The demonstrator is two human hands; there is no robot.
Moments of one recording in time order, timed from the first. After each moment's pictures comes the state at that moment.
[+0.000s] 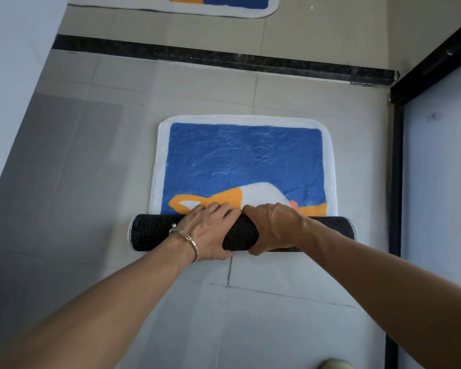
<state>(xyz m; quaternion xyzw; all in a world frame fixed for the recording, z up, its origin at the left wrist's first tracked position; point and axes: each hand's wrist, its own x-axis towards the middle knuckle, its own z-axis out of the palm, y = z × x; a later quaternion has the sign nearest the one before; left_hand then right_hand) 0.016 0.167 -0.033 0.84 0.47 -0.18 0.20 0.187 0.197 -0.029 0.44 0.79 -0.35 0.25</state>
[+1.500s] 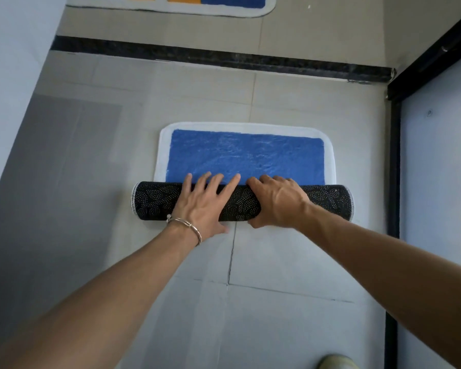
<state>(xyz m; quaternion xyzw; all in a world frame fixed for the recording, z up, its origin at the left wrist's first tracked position) 0.017 0.185 -0.029 0.80 0.56 -0.17 0.10 0.188 0.219 -0.019 0.49 0.82 -0.22 0.17</state>
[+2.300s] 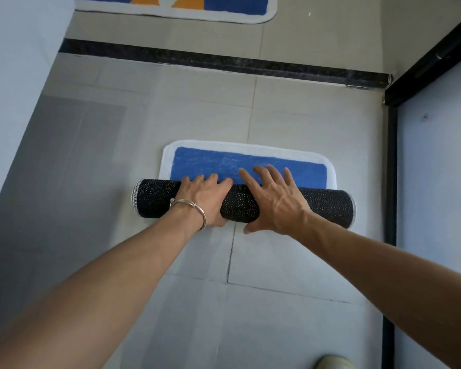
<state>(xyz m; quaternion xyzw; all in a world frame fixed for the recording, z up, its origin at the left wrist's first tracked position) 0.021 0.206 -0.017 0.77 0.58 -0.22 0.16 0.189 0.208 -0.016 0.49 0.84 -0.17 0.19</state>
